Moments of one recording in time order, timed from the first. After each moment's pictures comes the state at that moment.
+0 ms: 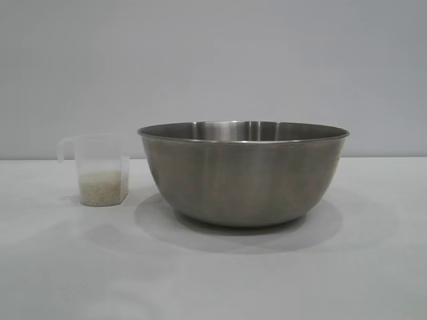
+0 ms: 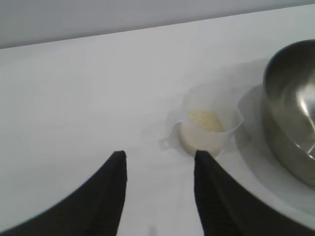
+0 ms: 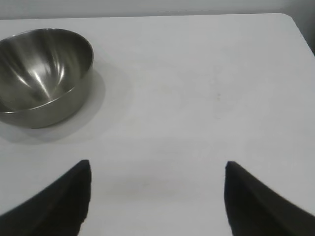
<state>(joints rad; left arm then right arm) -0.32 1.08 -0.34 -0.32 -0.22 0.23 0.09 -0.02 -0.49 0.08 1.14 -0.02</state>
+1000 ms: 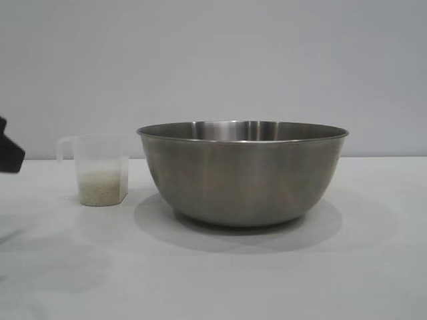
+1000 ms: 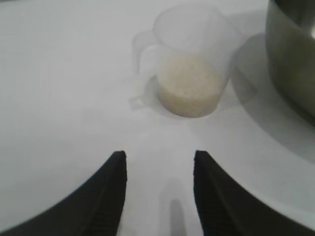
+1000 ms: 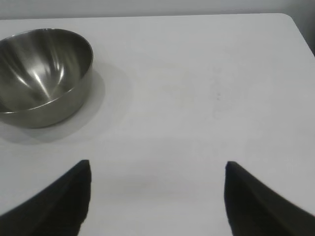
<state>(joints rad) -0.40 1.84 -0.18 -0.10 -1.13 -0.05 0.09 -0.02 -0.49 0.08 1.14 -0.02</state>
